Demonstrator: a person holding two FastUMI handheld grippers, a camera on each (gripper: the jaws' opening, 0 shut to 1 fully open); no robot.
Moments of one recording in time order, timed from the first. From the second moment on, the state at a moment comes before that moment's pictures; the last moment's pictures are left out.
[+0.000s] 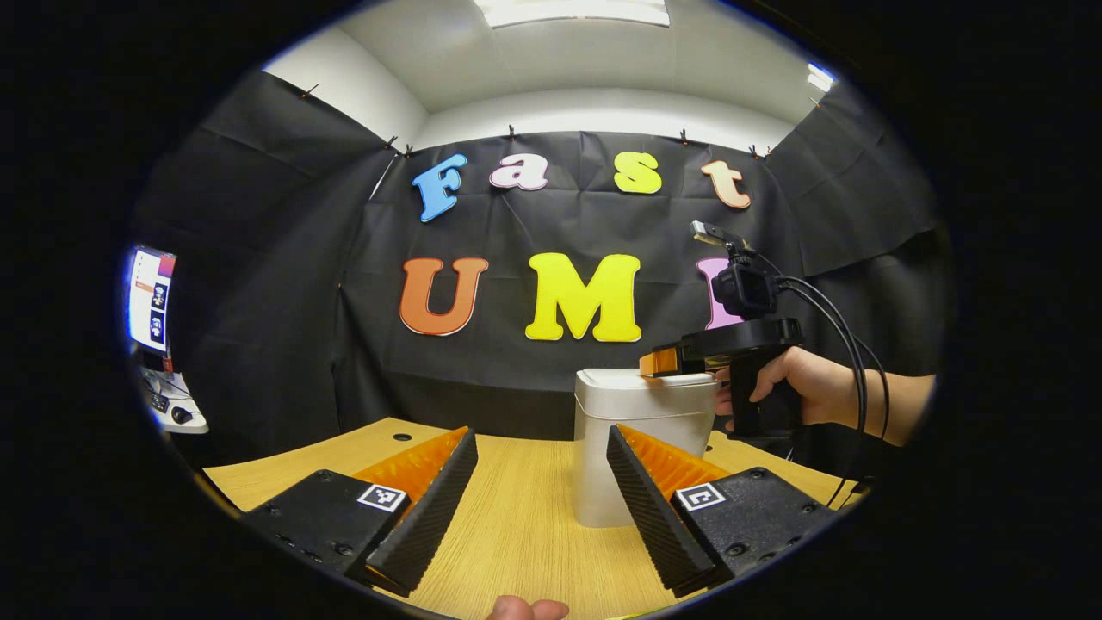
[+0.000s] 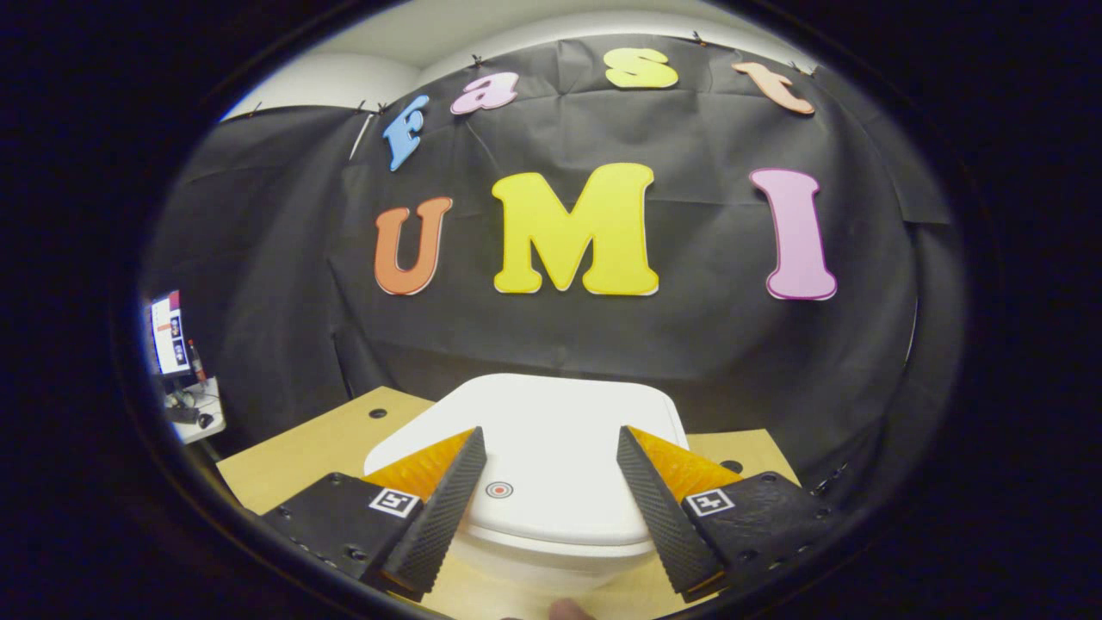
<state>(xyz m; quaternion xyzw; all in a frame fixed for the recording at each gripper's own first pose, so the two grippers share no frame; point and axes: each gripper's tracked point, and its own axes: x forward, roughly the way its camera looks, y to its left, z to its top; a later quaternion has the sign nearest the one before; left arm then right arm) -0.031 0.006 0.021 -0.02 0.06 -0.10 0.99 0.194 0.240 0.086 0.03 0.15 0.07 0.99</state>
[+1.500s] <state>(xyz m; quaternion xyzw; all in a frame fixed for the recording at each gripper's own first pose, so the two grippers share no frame) -0.014 -0.017 0.009 0.00 0.05 -0.07 1.00 0.134 0.228 0.088 0.06 0.03 0.08 1.00</state>
